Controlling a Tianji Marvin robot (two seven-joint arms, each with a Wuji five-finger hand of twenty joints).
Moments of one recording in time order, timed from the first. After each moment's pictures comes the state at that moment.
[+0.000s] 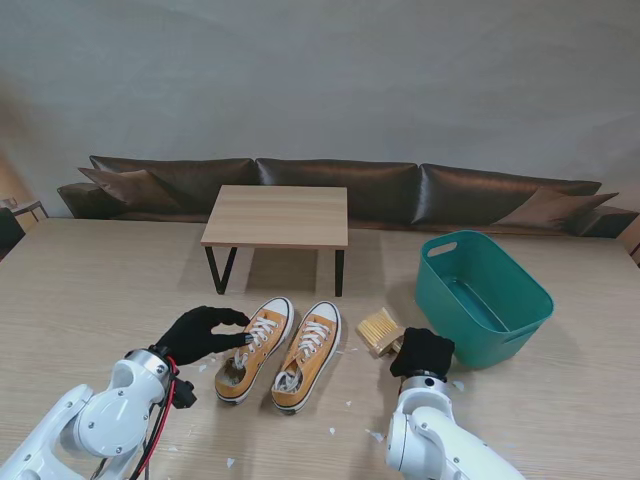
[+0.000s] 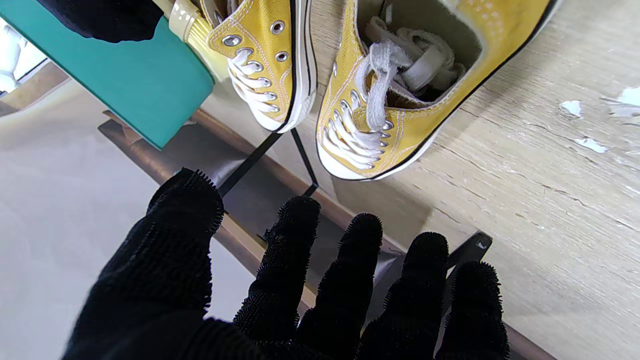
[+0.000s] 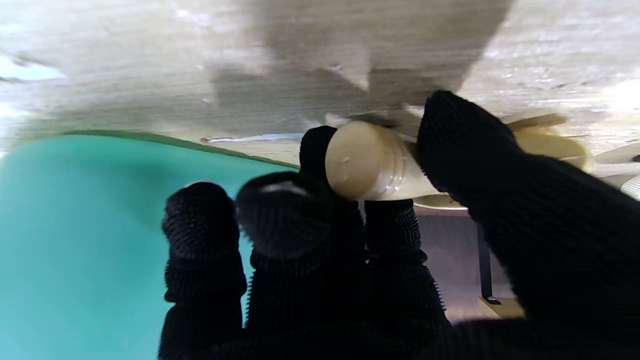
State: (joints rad) left arm 1.73 -1.09 -1.37 -1.74 0.48 -0.03 -0.10; right arm -1.43 -1.21 0.83 -1.32 -0.83 0.75 -0.44; left_hand 0.79 -0.35 0.30 -0.08 0.78 0.19 0.21 0.42 0.79 0.34 0.12 0.35 0.50 0.41 0.17 0.39 0.16 0.39 0.28 0.70; right_hand 0.54 -0.93 1.23 -0.28 0.89 0.02 0.96 0.22 1.14 0.09 0.80 0.72 1.28 0.00 1.28 0.69 0.71 0.24 1.57 0.63
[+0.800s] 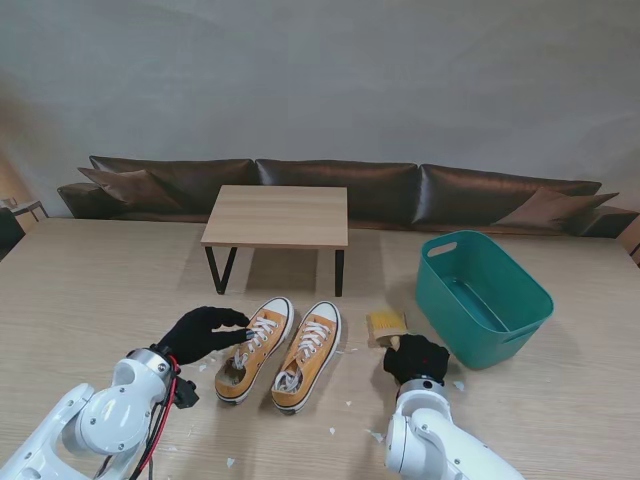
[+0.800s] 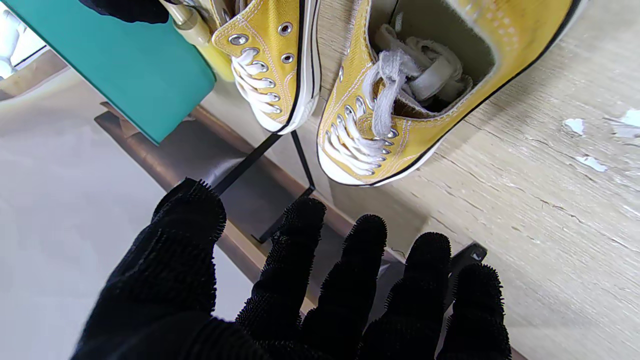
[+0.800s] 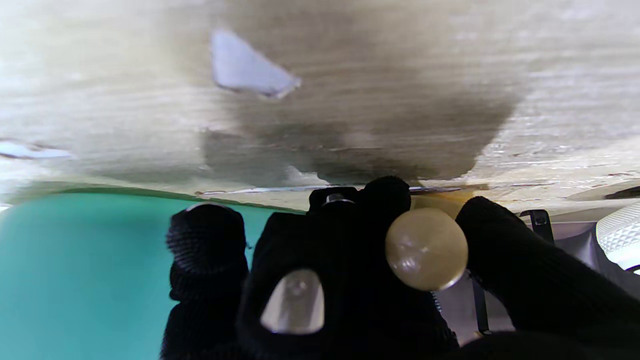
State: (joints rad) left arm 1.73 -1.09 -1.36 -1.74 0.44 0.01 -0.11; right arm -1.44 -1.20 0.82 -1.34 -0.81 0.74 -0.35; left_hand 0.81 -0.29 0.26 -0.08 0.78 0.22 0.21 0.42 0.79 0.37 0.12 0.35 0.50 0.43 0.17 0.40 0.15 0.40 0.27 0.70; right_hand 0.28 -0.23 0.99 -0.13 0.76 0.11 1.28 0.98 0.96 0.06 1.21 1.18 1.29 -0.10 1.62 0.79 0.72 0.19 1.67 0.67
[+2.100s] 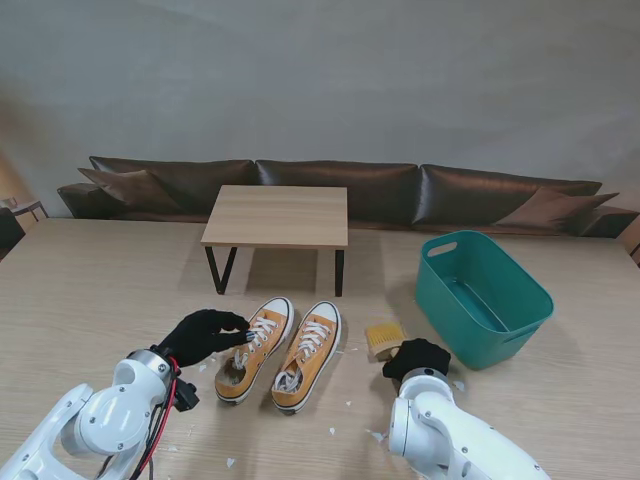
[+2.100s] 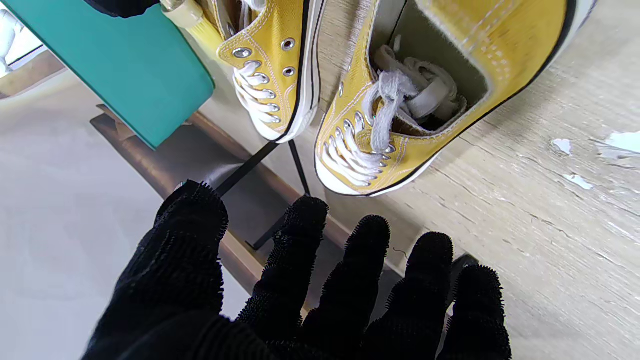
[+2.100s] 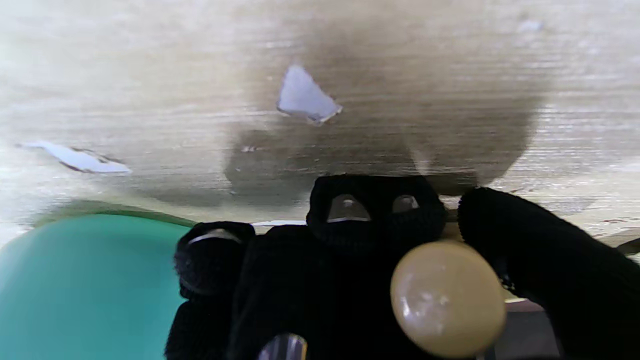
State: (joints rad) left arm 1.73 -1.09 -1.36 -1.76 0.43 0.04 -0.14; right arm -1.38 -1.12 0.76 -1.44 -0.84 0.82 -0.01; left_hand 0.85 -0.26 0.18 -0.08 0.78 0.24 0.22 0.42 0.79 0.39 0.12 0.35 0.50 0.44 0.17 0.42 0.14 0.40 0.27 0.72; right_hand 0.12 -0.46 1.25 0.20 1.14 -0.04 1.37 1.02 1.30 -0.01 1.16 1.13 1.36 -0.03 1.73 1.11 0.72 0.07 1.82 0.67
